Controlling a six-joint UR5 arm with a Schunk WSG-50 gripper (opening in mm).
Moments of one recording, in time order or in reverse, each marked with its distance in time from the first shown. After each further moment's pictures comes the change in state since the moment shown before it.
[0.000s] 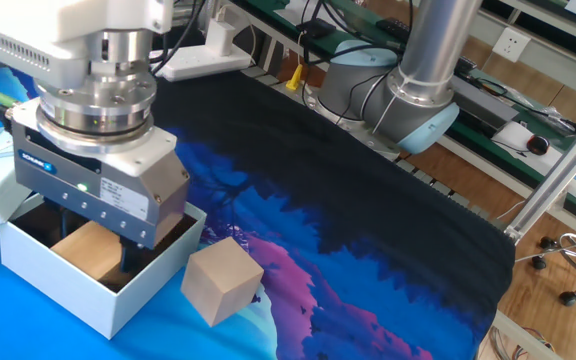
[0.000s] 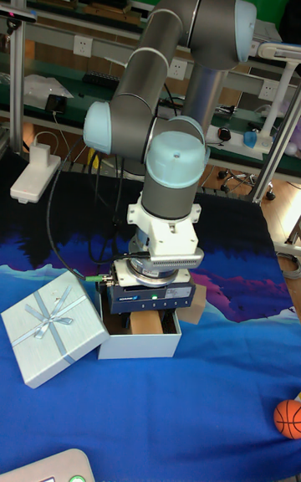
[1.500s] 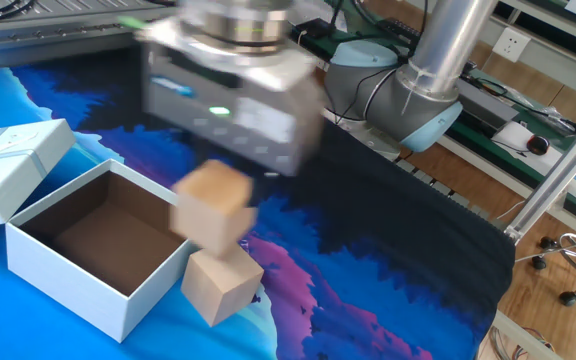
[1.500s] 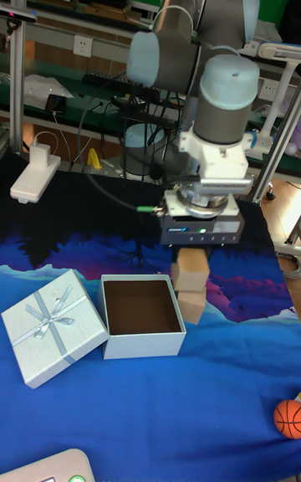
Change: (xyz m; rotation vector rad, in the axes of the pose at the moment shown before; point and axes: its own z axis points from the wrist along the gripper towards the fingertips) arm 0.086 0.113 -0.087 -0.098 0.040 0.126
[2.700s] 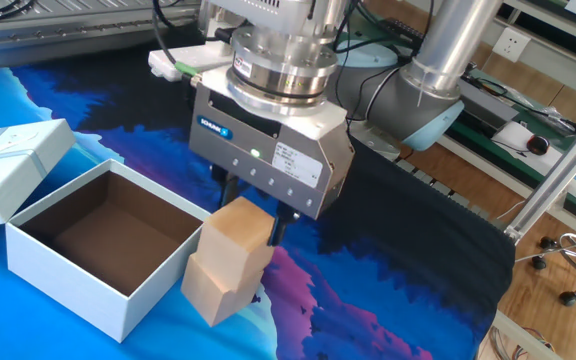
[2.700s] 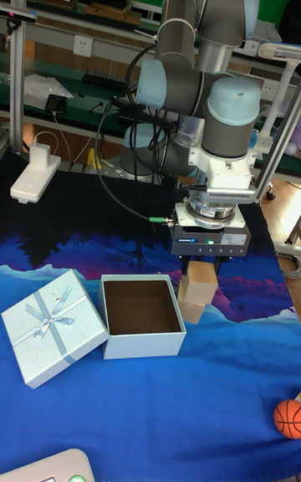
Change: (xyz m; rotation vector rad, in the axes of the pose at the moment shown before) arm -0.013 0.013 0.035 0.005 -0.082 0.015
